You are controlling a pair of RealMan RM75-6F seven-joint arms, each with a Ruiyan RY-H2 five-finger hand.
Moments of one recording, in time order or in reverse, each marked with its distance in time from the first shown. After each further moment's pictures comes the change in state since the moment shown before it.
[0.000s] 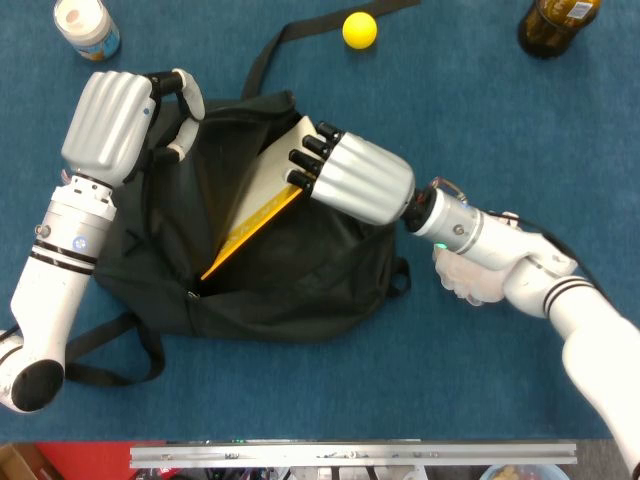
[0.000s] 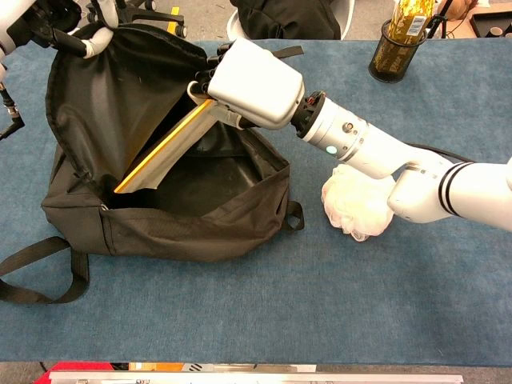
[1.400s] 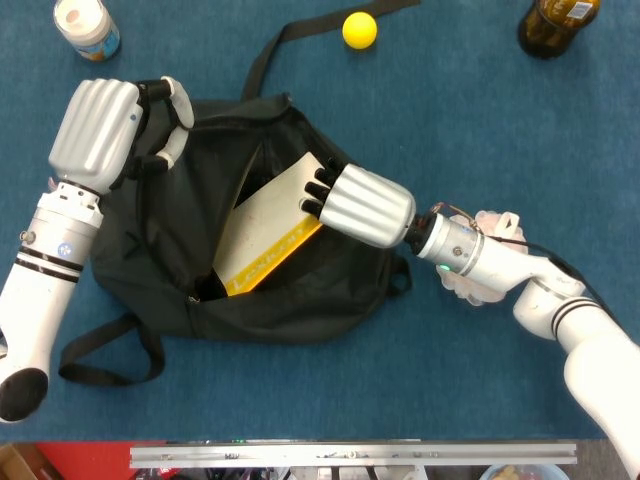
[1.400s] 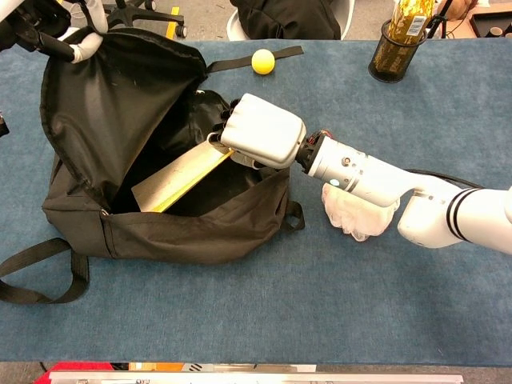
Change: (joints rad) left arm 0.019 0.056 0.019 -0.041 -0.005 -0.012 -0.042; right arm -0.085 -0.026 -0.131 0.010 -0.007 -0.132 -0.043
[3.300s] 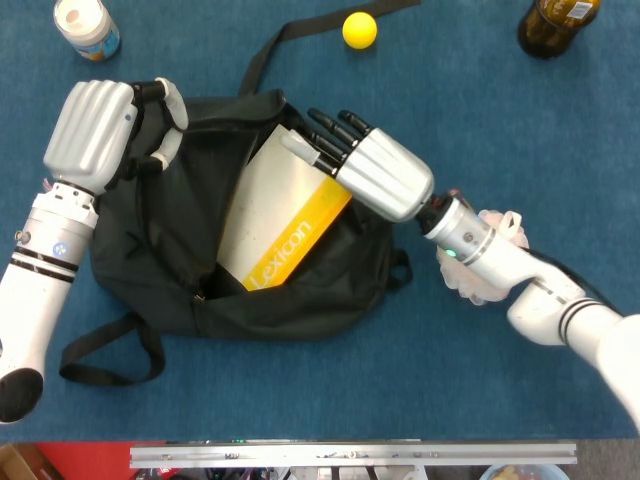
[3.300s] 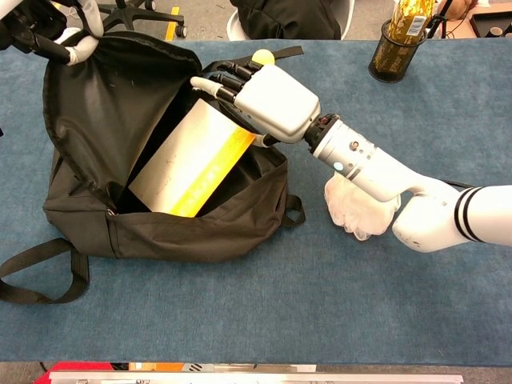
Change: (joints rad) left arm 0.000 0.022 0.004 -0.016 -0.033 -0.018 0.010; right arm -0.021 0.109 0.115 -0.276 0.124 -0.060 -0.103
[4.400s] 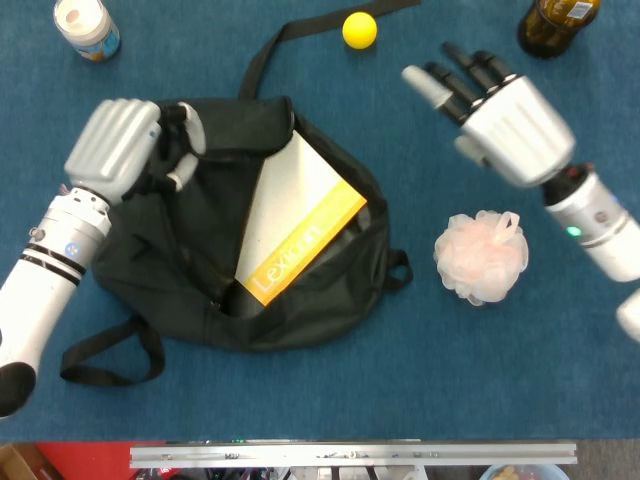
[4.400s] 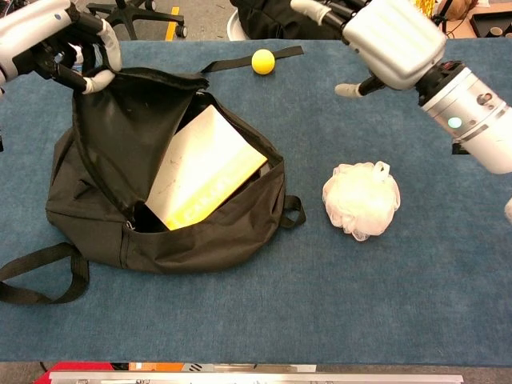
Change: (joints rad) left arm -0.040 0.043 0.029 -0.005 -0.031 -0.170 -0.031; right arm -0.169 0.484 0.053 -0.529 0.030 0.077 -0.169
